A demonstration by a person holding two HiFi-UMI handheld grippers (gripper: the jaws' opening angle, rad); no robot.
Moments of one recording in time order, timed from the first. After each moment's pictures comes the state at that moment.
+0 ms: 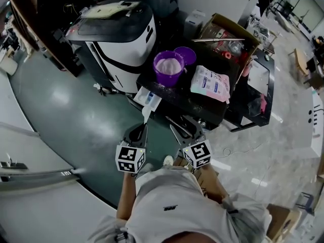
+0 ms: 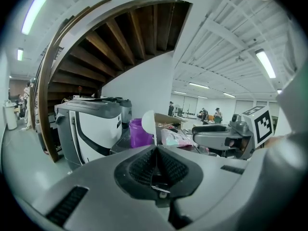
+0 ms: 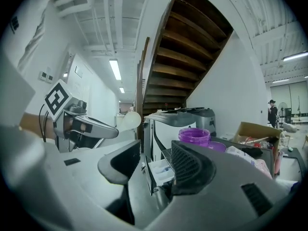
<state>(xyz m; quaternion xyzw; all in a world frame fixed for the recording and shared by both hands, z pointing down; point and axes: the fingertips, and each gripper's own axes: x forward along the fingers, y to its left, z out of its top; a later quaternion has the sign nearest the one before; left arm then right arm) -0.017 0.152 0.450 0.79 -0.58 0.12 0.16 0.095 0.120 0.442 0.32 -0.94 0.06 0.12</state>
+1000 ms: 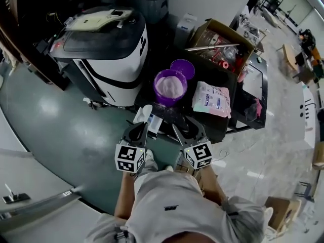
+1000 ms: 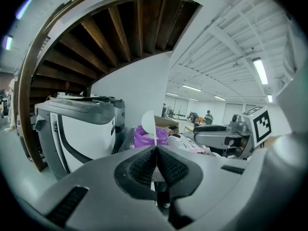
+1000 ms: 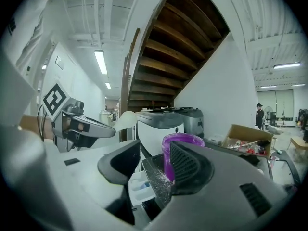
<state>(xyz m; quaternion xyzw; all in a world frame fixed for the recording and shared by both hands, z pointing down) -0.083 0.013 0.455 0.83 -0.53 0.11 0.16 0.041 -0.007 0.444 0.40 -0.91 0.06 0.13</state>
